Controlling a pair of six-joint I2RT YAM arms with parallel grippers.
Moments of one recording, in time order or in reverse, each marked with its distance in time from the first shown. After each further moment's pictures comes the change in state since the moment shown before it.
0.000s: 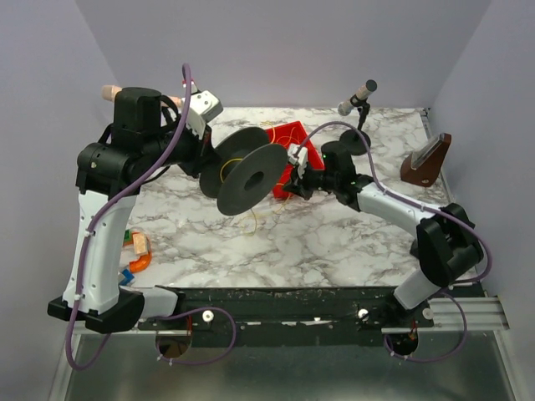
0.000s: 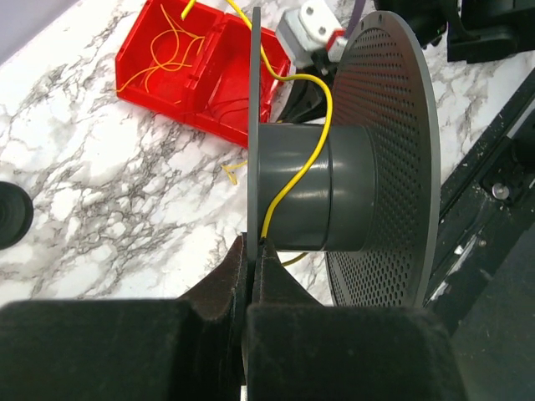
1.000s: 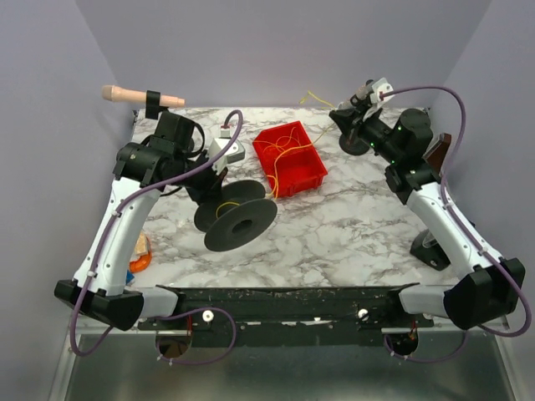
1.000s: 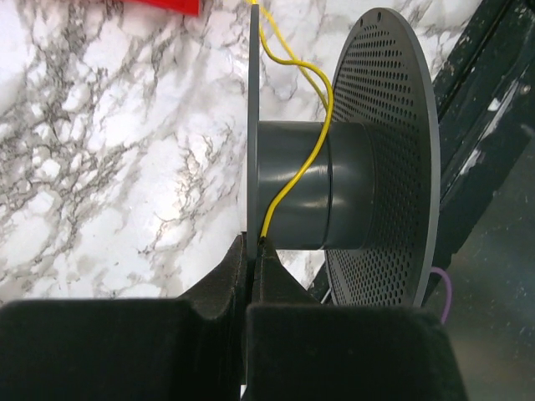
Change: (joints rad) left arm -0.037 0.004 -0.288 -0.126 0.007 0.300; right arm -0.260 -0.312 0.120 0.151 0.150 0.354
